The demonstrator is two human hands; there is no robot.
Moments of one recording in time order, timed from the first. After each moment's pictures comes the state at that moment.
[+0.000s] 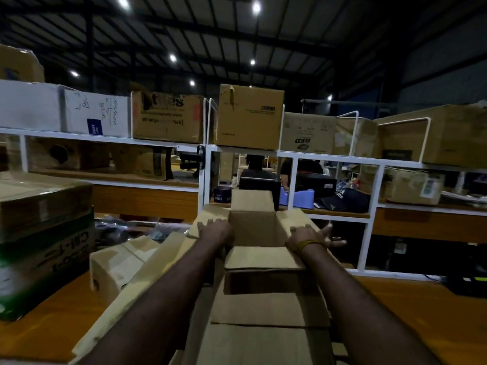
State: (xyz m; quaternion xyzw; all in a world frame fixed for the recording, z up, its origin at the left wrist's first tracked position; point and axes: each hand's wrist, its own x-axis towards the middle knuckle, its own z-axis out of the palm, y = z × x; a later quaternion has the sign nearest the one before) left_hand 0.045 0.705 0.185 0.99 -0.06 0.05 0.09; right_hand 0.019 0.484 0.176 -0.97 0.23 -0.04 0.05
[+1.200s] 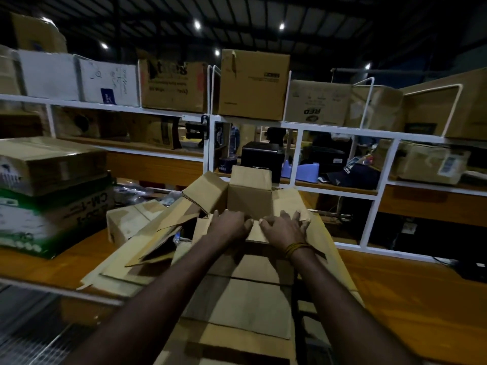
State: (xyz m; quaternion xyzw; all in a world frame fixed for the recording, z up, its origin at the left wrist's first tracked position) left_hand -0.040 0.633 0.142 0.97 -0.14 0.13 0.16; right_hand -0.058 0.480 0.139 -0.98 0.05 -0.13 0.16
